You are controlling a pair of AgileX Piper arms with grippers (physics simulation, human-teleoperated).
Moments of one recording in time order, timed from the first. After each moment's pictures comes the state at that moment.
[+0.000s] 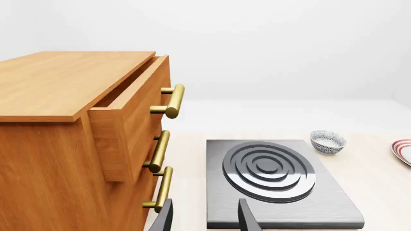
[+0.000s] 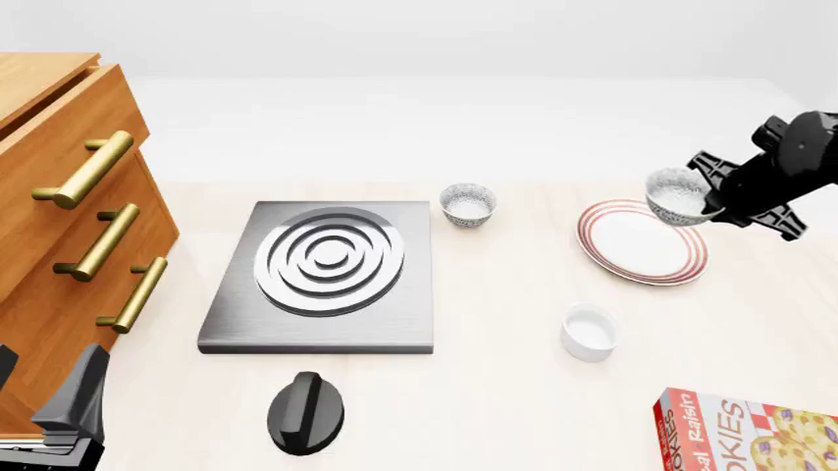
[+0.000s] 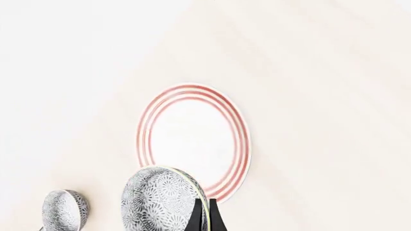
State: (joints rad) left arm 0.00 0.00 0.00 0.00 0.00; right arm -0.23 1.80 -1.38 0.61 0.61
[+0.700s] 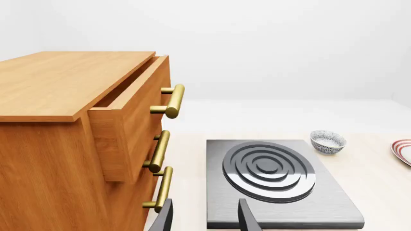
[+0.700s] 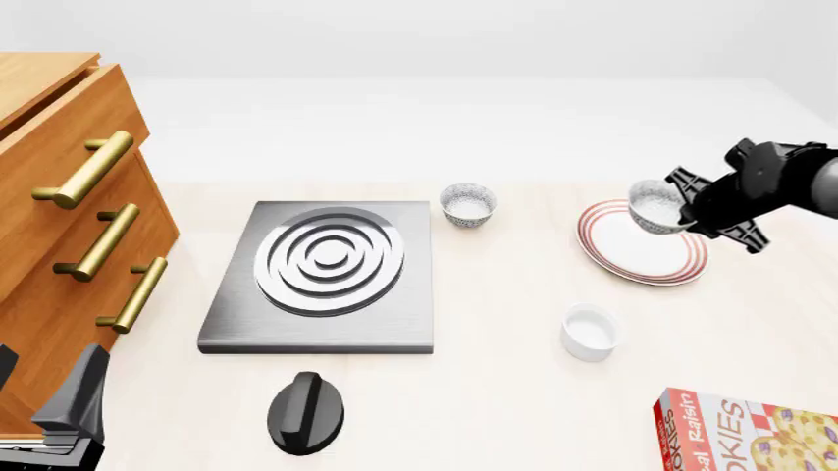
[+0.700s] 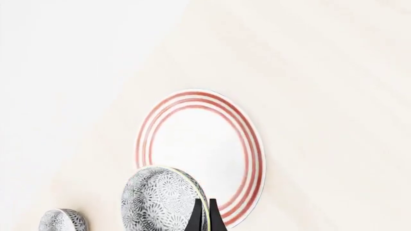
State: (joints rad) left arm 0.00 0.00 0.00 0.00 0.00; right arm -0.20 1.92 -1.37 0.46 0.67
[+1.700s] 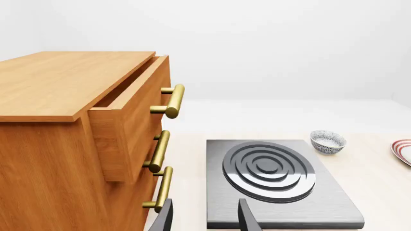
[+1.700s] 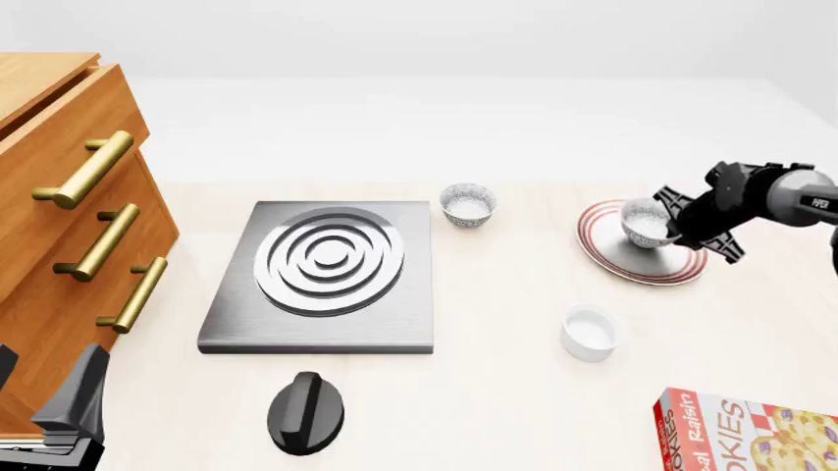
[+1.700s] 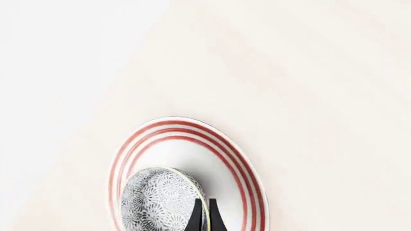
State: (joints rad) left arm 0.00 0.00 0.00 0.00 0.00; right arm -0.23 2.17 -1.56 0.45 0.67
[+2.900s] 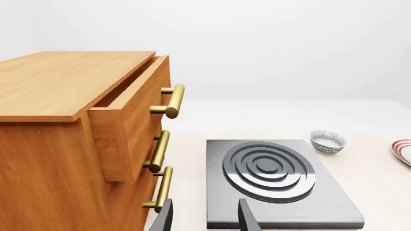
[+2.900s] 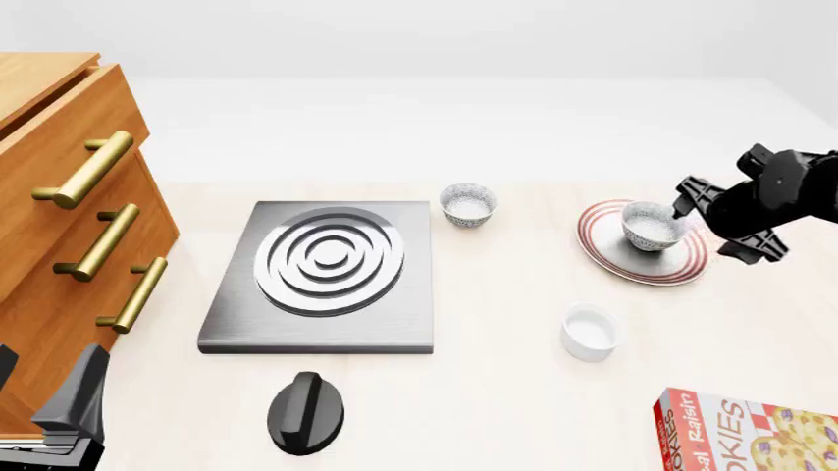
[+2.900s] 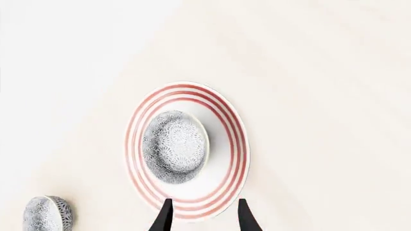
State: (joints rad) left arm 0.00 0.00 0.00 0.00 0.00; right arm -0.23 1.84 -1.27 0.44 0.59
